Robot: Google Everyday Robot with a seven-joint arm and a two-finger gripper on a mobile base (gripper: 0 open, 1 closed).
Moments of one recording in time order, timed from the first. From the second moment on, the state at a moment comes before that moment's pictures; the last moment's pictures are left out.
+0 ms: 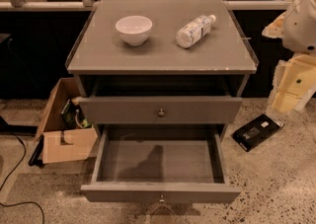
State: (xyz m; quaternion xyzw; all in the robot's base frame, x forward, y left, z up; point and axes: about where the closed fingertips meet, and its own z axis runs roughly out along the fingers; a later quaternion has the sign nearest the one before) arm 0.438 -0.217 0.976 -0.60 0.78 -0.03 0.16
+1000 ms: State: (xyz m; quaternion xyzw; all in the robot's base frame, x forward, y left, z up) arm 0.441 -0.217 0.986 -0.61 0.77 -0.04 0.18
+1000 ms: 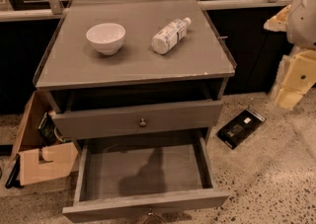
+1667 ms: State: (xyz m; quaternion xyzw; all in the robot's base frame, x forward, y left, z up) arm 0.450 -0.214 0.996 -0.68 0.68 0.08 0.26
